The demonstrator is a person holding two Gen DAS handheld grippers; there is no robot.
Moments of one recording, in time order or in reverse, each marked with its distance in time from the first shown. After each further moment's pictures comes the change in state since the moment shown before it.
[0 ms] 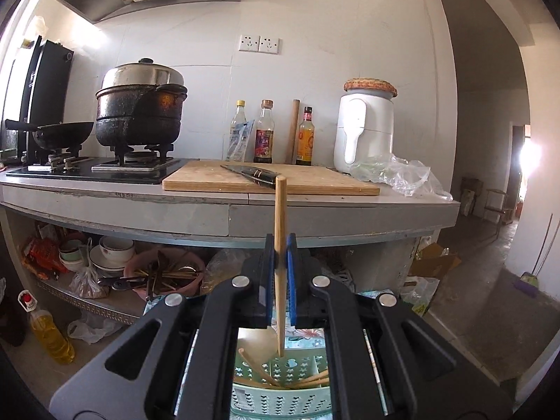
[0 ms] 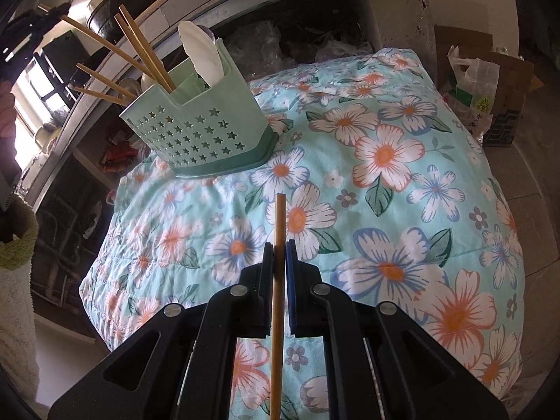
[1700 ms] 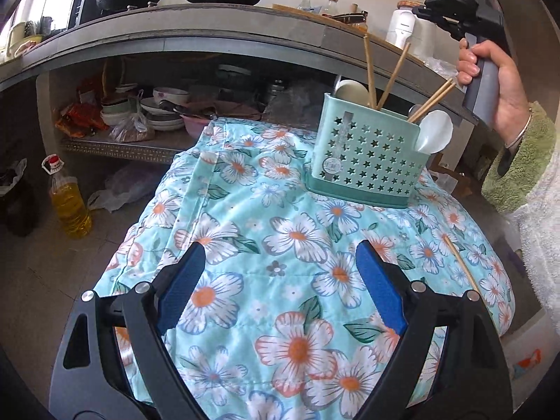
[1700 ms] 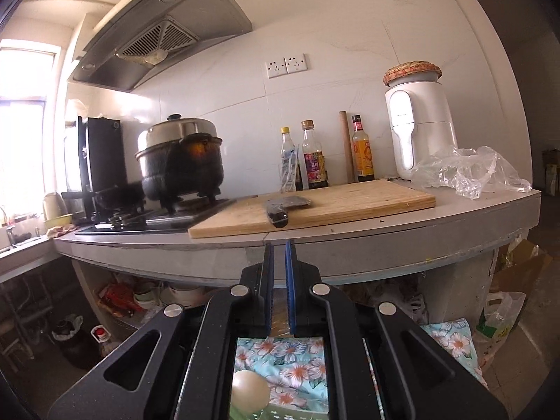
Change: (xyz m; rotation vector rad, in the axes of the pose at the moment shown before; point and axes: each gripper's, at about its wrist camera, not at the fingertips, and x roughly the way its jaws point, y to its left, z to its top) left arm -0.131 0.121 -0.235 -0.178 0.364 0.065; right arm -0.027 0.193 0.223 -0.225 -0.721 -0.059
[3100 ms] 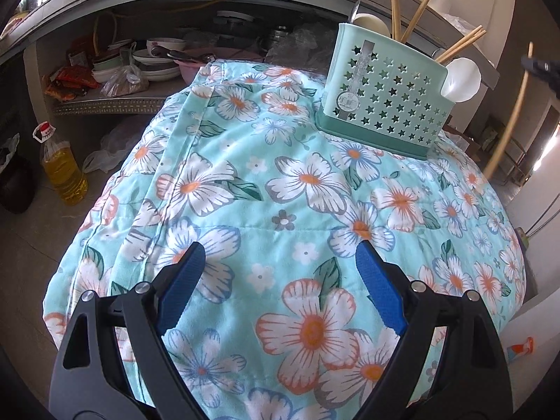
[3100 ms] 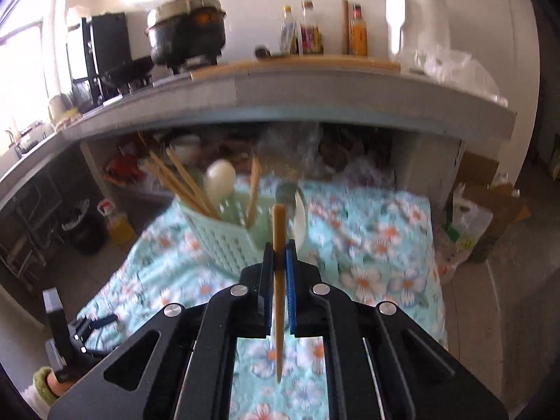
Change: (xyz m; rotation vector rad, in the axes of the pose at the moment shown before) left arm 0.048 0.001 -0.019 -0.002 0.211 0.000; right arm -0.118 -0.047 -0.056 -0.103 0.380 0.045
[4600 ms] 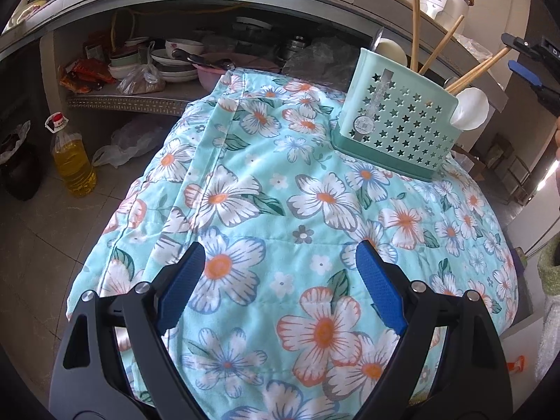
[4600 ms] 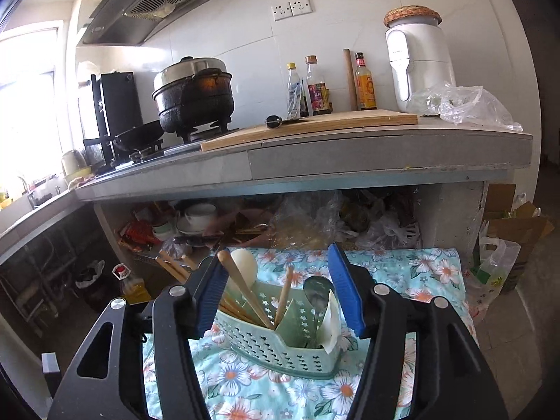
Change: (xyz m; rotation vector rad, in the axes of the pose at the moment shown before) left arm -0.021 0.013 0.009 -0.070 -0.031 0.005; right arm 0.023 -0.001 0.003 0.079 -0.157 0.066
